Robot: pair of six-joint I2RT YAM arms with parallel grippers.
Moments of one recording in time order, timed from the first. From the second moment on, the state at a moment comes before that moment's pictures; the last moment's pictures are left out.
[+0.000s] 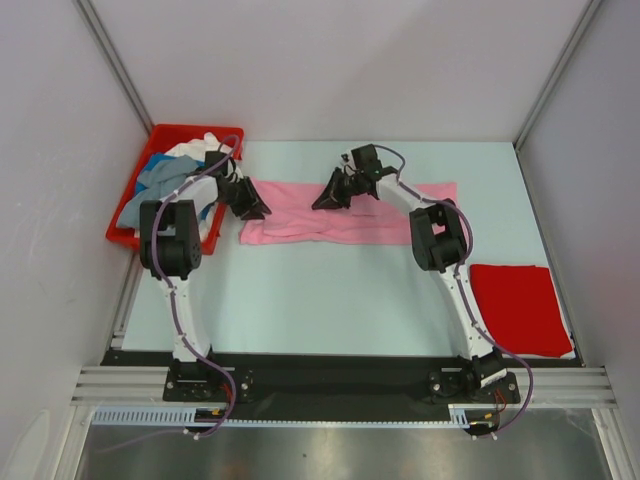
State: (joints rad) left arm 0.00 2.18 1.59 -0.52 0.49 -0.49; right arm 0.41 2.61 2.20 -0.38 -0.77 0.86
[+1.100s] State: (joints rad) left arm -0.15 1.92 1.32 -0.50 0.29 -0.40; right arm -0.09 2.08 1.61 -0.68 -0.51 0.45
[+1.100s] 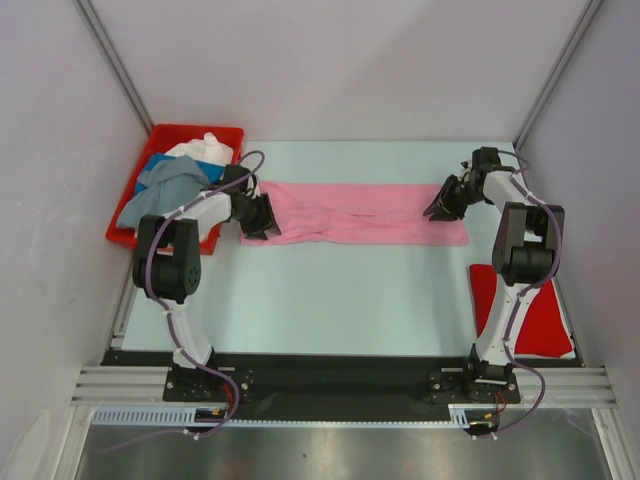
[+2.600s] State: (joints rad) left arm -0.13 1.80 1.22 -0.59 0.04 -0.37; right arm -0.25 1.92 1.36 -0.71 -0.27 0.39
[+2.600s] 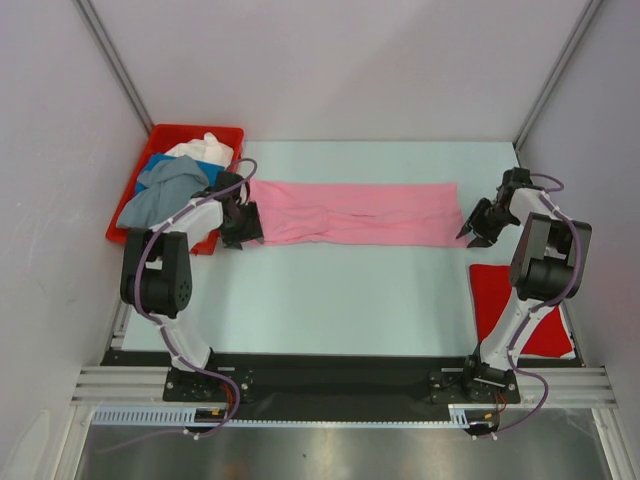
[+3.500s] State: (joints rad) left arm -0.11 1.90 1.26 -0.58 -0.02 -0.38; right arm -0.26 2.01 1.39 -0.70 -0.25 0.38
